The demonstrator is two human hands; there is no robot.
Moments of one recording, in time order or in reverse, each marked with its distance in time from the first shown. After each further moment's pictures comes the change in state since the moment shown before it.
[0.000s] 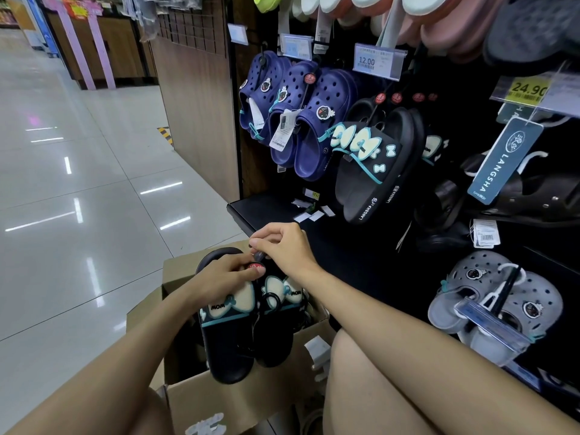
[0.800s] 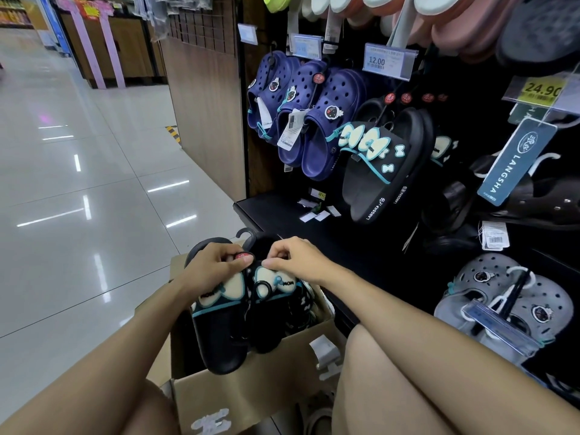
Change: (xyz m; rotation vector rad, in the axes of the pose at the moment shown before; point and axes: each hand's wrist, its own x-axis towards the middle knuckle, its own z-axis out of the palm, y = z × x) left_hand -0.004 -0.014 -0.017 -0.032 0.161 0.017; right_hand 0.003 0.021 -0.017 -0.419 -0.284 -0.041
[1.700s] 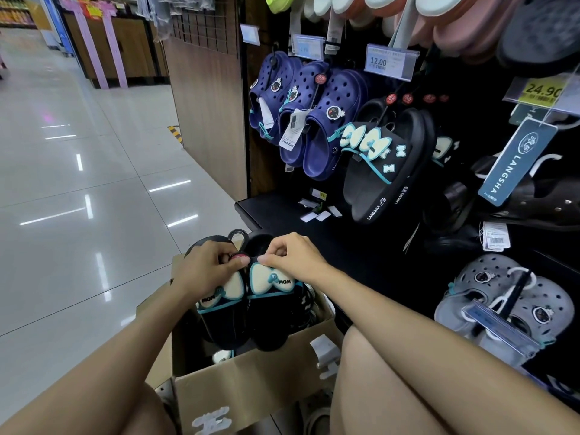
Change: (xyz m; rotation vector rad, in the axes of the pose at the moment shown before) left_hand 0.002 -0.015 -0.004 0.355 0.200 0.061; right_hand -0.003 -0.016 0.005 0.022 0.111 0.060
